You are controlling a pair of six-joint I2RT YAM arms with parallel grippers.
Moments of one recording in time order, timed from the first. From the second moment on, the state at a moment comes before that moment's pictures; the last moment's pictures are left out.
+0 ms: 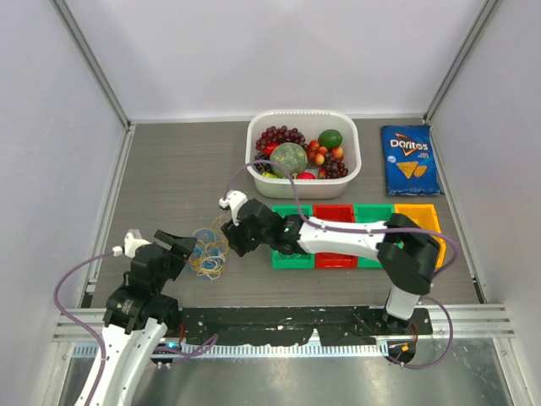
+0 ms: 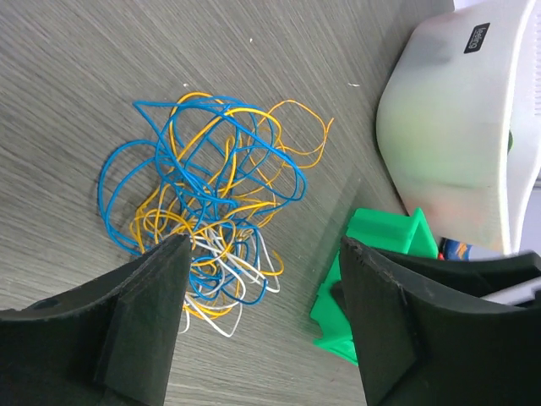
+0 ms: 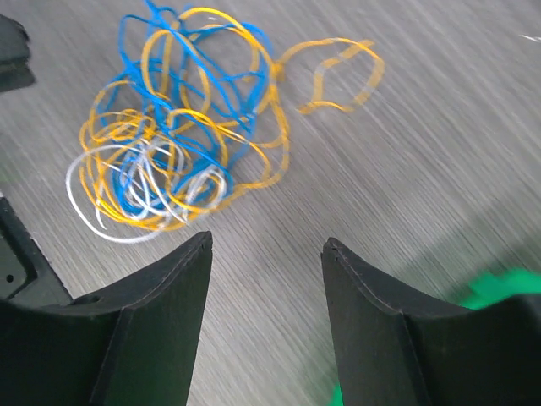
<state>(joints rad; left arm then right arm) -0.29 0.19 0.40 -0.81 -0.21 -1.16 1.11 1.70 1.16 -0.12 0.11 0.23</state>
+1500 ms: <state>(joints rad) -0.29 0.49 0.22 -0.55 -0.18 -1.28 1.04 2.06 1.47 0.03 -0.30 0.16</state>
